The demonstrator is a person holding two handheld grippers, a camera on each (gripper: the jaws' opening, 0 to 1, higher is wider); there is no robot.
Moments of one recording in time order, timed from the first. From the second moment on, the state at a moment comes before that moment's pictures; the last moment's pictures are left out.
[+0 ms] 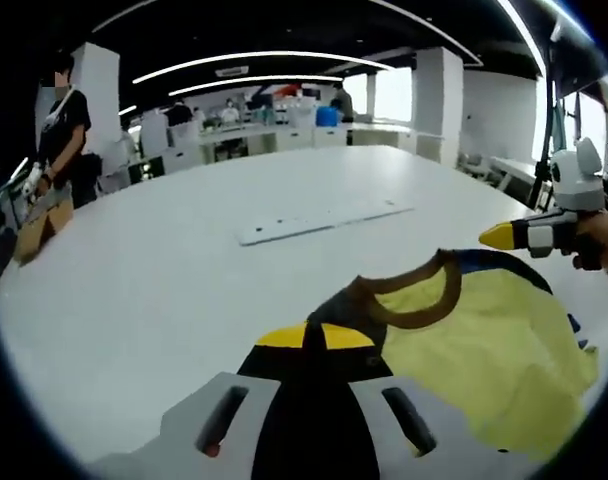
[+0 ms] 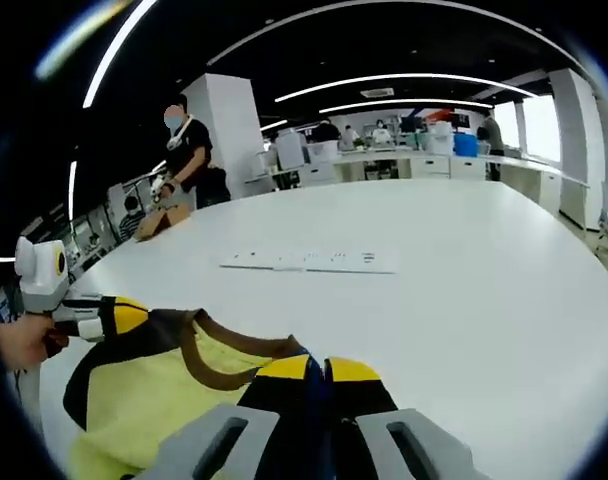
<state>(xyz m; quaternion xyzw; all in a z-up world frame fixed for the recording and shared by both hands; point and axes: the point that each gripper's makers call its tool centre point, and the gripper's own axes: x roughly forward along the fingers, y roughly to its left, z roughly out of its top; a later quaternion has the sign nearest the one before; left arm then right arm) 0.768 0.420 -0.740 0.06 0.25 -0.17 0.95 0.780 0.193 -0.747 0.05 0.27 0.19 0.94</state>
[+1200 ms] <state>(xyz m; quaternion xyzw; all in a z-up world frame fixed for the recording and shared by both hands) 0.660 0.443 -0.708 0.04 0.21 -0.23 0.95 0.670 0.195 -0.712 0.03 0.27 0.31 0.91</state>
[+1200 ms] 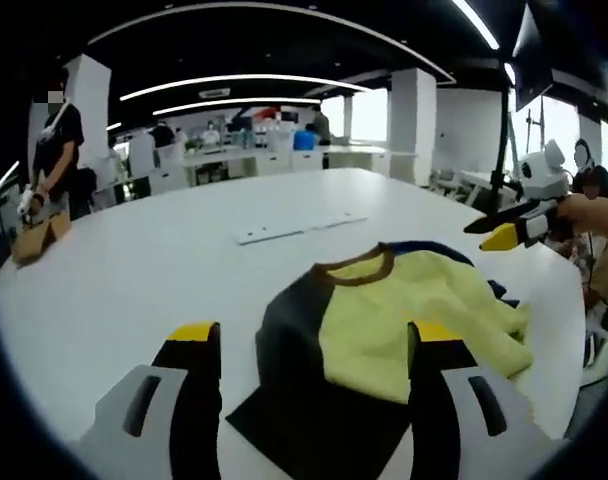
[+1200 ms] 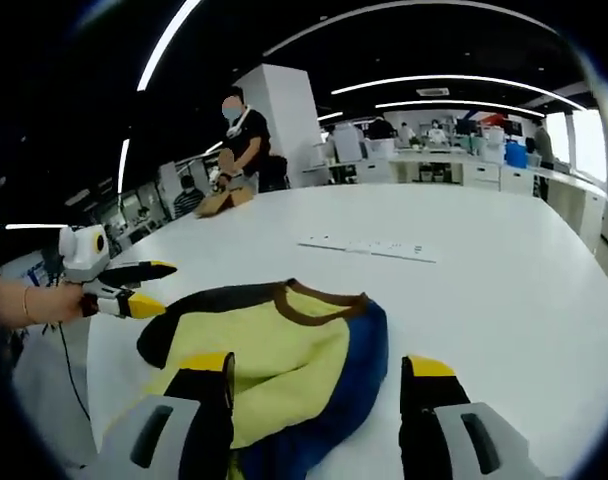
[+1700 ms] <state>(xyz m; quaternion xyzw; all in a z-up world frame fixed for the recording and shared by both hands) 0.616 0.463 -0.744 0.04 0.25 -0.22 0.94 0.623 0.184 -0.733 0.03 0.30 0.32 0.90</state>
